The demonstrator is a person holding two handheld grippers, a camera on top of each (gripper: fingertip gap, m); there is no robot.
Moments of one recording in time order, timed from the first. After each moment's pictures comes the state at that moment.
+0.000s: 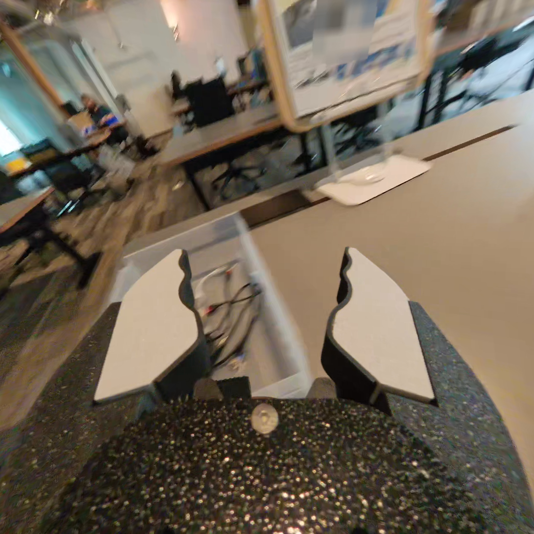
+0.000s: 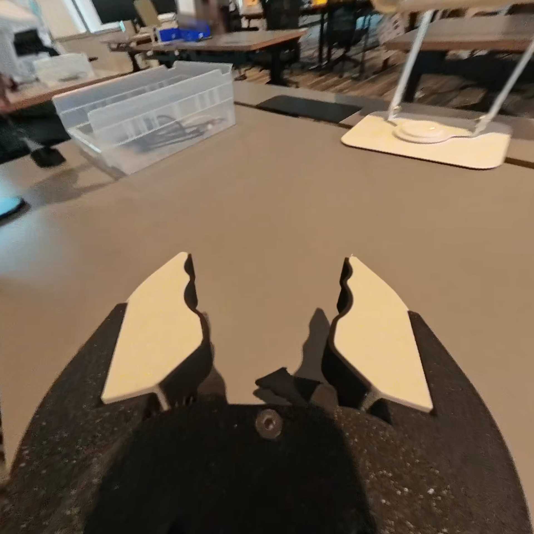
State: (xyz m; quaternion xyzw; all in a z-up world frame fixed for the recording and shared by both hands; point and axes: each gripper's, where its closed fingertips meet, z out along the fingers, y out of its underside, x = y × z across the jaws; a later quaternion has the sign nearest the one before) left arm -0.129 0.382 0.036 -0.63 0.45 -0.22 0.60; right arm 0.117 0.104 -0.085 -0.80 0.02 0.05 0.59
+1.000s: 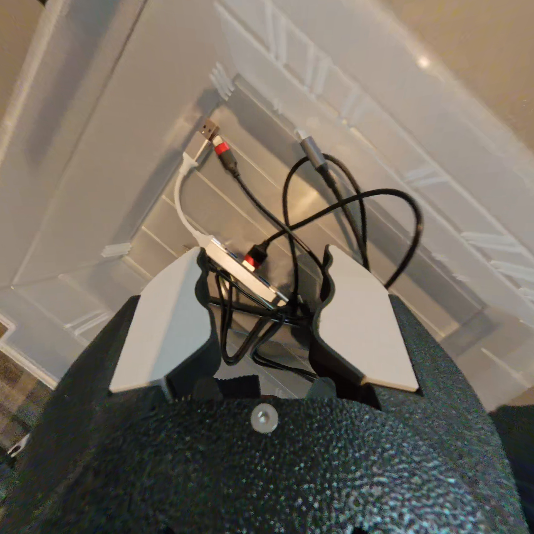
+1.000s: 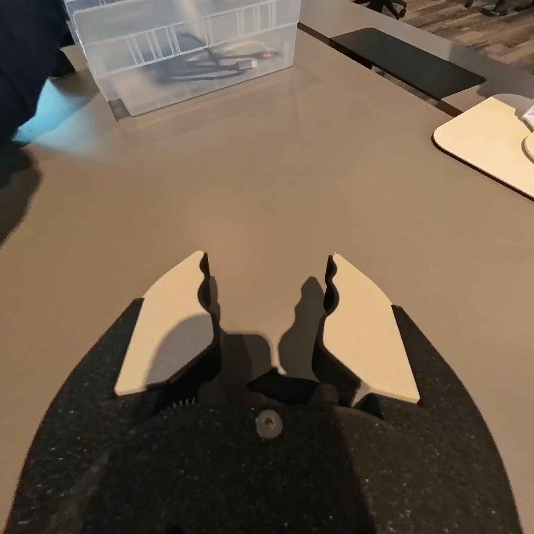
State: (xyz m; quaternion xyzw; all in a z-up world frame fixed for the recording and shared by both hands) left arm -0.102 0.546 -0.119 -0.68 0.71 -0.07 0.16; right arm 0.106 0.199 -0.119 -0.85 -0.13 0.10 0.51
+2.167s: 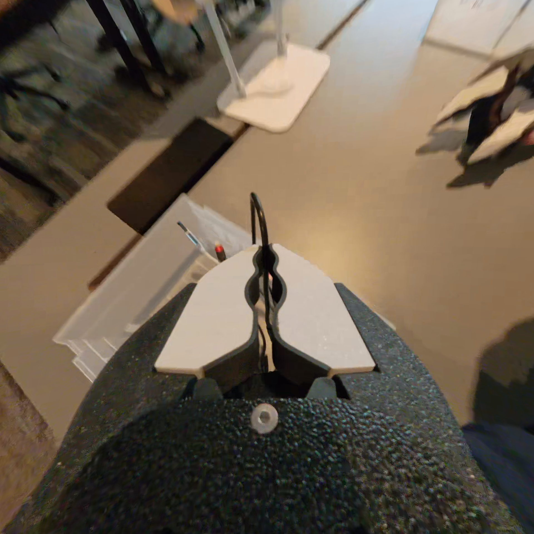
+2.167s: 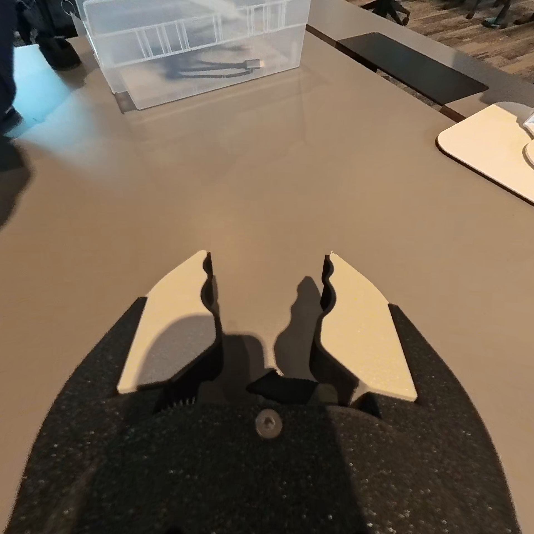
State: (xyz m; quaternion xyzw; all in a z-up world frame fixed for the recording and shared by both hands) left arm -0.089 0.471 0.033 -0.59 0.68 -0.30 0.32; right arm 0.102 0.194 -0.120 -0.84 -0.15 0.10 0.51
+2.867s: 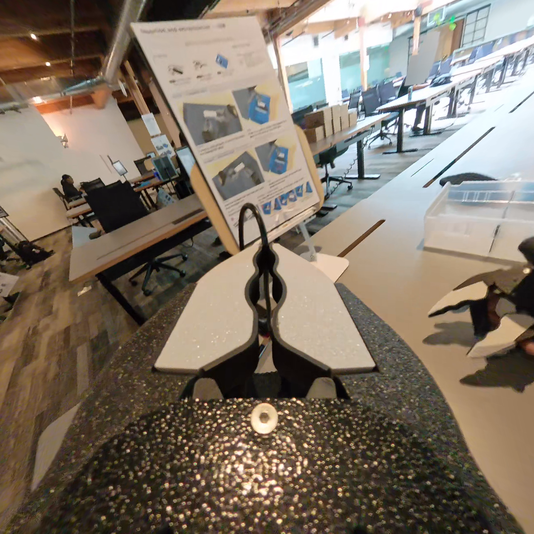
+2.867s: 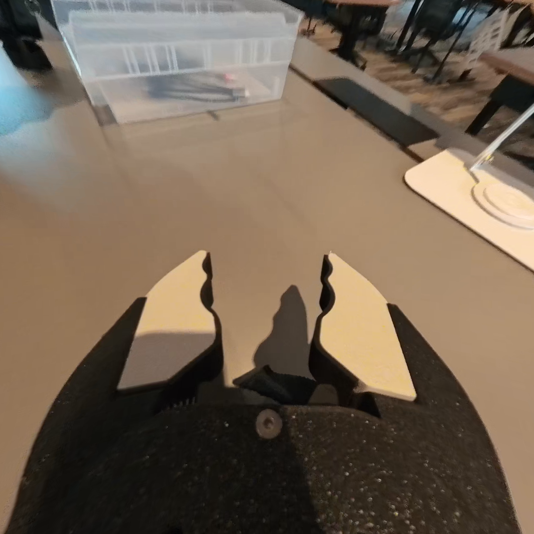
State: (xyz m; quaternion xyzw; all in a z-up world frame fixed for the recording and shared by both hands) left arm -0.029 0.405 0.176 -0.47 0.54 -0.39 0.58; right arm 0.098 0.209 -0.110 -0.82 -0.15 0.04 0.54
